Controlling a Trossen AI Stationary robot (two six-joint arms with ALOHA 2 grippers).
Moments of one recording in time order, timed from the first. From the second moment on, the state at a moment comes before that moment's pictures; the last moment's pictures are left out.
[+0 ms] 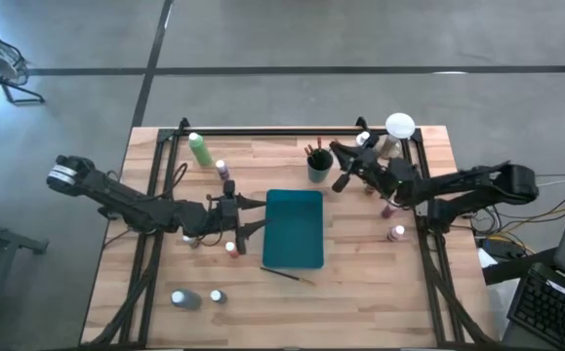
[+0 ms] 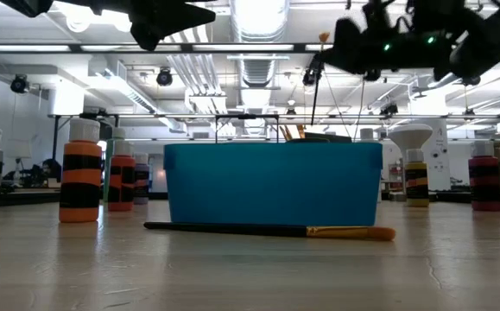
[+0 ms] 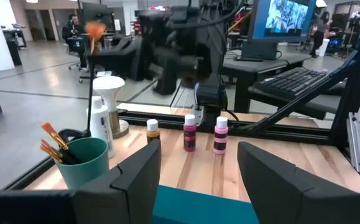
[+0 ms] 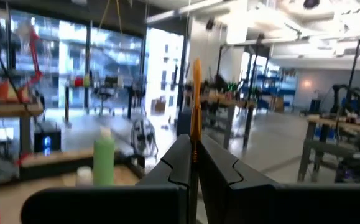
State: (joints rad) left arm -0.30 1.19 0.62 0.58 -0.53 -0.04; right arm -0.24 1.28 0.41 1.11 0.37 -0.16
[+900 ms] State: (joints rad) left arm -0.31 1.19 0.62 0.57 -0.53 -0.03; right arm -0.32 1.57 0.47 1.09 0.33 0.00
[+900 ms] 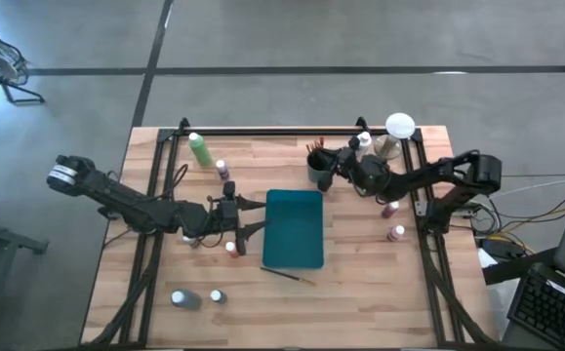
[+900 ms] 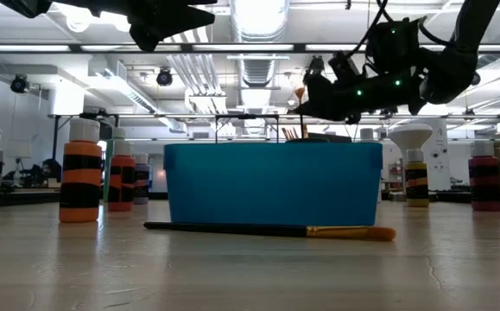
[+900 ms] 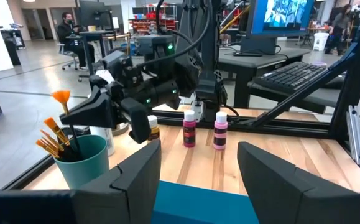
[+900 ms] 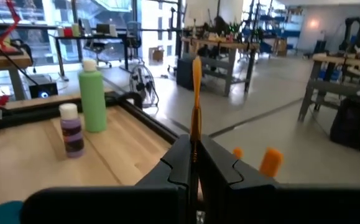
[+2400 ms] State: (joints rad) left arm -0.31 1.19 0.68 0.31 -0.43 -0.07; right arm -0.11 1.20 0.46 0.83 0.29 -0.15
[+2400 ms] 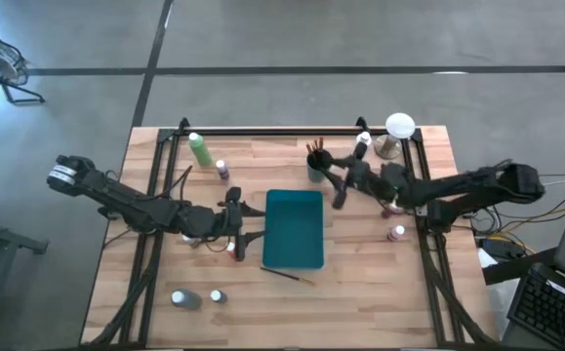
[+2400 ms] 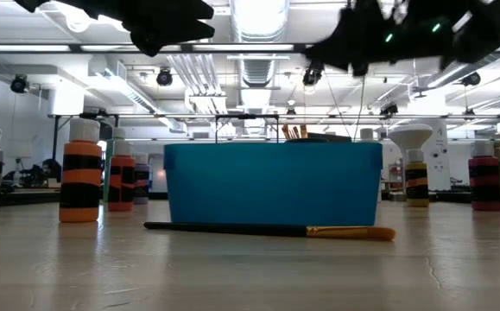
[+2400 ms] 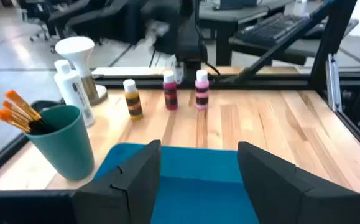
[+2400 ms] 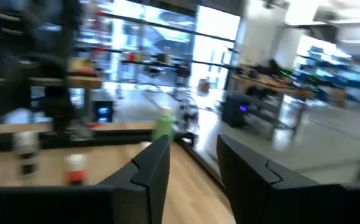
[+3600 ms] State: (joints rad) left arm -0.31 1.19 0.68 0.29 -0.44 -0.14; right arm 0.81 1.88 1.28 -0.46 0.62 0.63
